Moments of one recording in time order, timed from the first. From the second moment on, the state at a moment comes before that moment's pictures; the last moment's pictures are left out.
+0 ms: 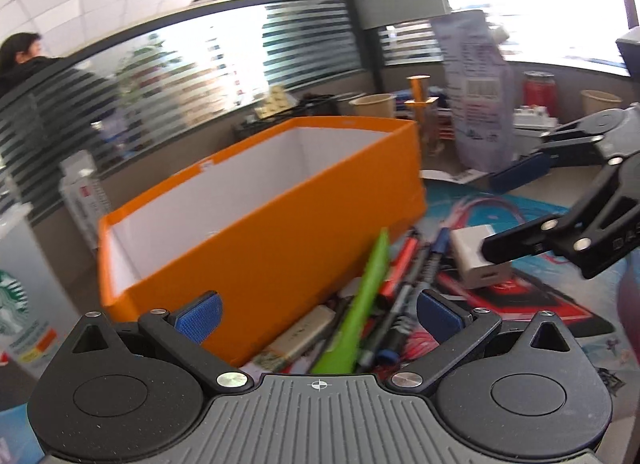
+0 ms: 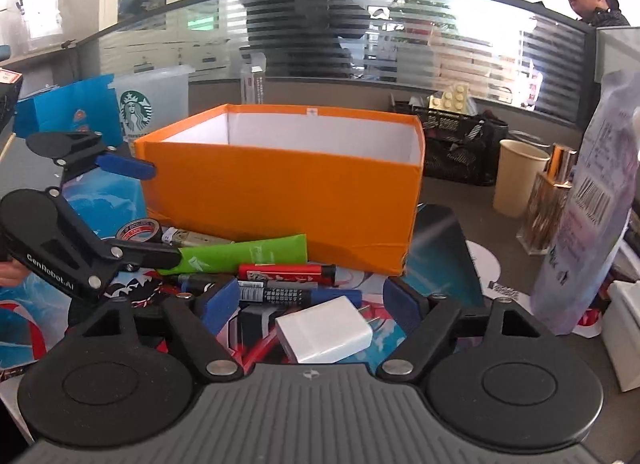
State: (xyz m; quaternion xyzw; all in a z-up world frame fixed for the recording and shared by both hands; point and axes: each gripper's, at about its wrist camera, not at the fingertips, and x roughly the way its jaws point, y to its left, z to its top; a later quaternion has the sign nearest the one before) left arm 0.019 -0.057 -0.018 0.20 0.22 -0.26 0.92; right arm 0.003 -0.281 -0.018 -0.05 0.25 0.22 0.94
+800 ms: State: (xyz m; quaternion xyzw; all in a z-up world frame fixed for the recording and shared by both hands) left arm 0.054 -0.052 -0.038 0.13 0.30 -0.31 0.89; right arm 0.026 -0.287 -0.041 -0.03 0.28 0.23 0.93
